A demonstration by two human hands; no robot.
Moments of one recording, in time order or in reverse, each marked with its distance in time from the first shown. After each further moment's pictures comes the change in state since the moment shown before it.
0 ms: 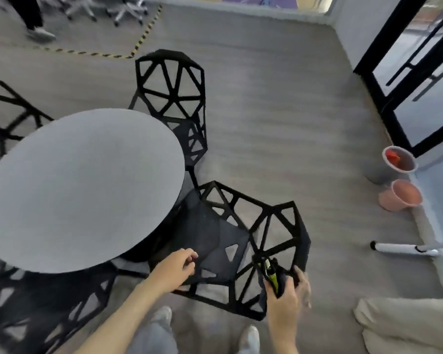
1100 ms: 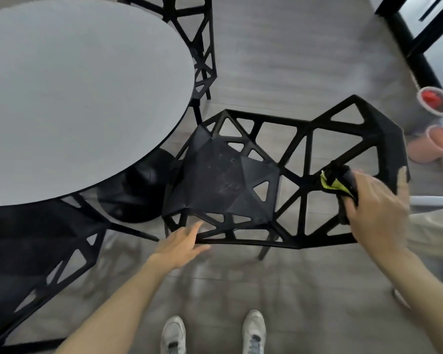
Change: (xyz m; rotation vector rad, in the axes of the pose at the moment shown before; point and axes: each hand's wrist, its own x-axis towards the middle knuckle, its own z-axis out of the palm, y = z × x) left_hand 0.073 -0.198 0.176 0.257 -0.103 -0.002; right_hand 0.058 0.053 0.034 -0.462 0.236 -0.682
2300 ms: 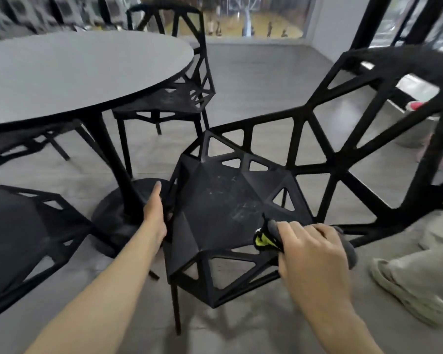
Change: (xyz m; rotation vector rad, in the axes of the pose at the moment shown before) left_hand 0.096 -0.074 0.015 -1.656 0.581 -0.285; right_hand -0.210 -0.161 0.150 -0.014 0.084 -0.045
